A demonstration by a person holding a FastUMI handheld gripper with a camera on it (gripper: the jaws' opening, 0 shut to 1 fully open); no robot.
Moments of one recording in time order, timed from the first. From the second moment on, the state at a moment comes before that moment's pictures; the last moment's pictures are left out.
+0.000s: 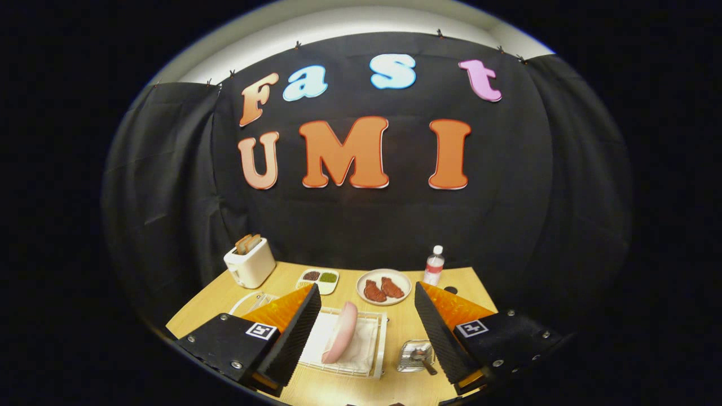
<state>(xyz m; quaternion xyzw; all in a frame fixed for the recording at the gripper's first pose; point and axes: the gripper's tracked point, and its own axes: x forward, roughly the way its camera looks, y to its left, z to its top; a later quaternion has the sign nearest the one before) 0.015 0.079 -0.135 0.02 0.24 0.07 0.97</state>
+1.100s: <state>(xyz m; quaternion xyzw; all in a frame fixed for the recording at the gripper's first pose) 0.049 0.120 -0.338 -0.04 0.58 0.09 0.81</state>
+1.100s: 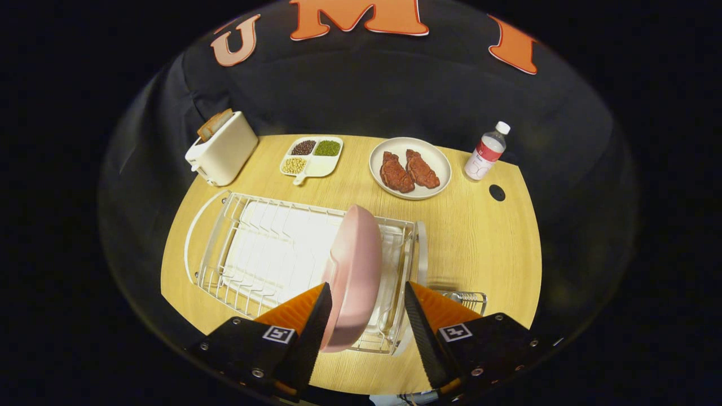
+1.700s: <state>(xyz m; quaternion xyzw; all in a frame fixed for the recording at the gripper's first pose) 0.054 0.117 -0.365 -0.07 0.64 0.04 0.77</state>
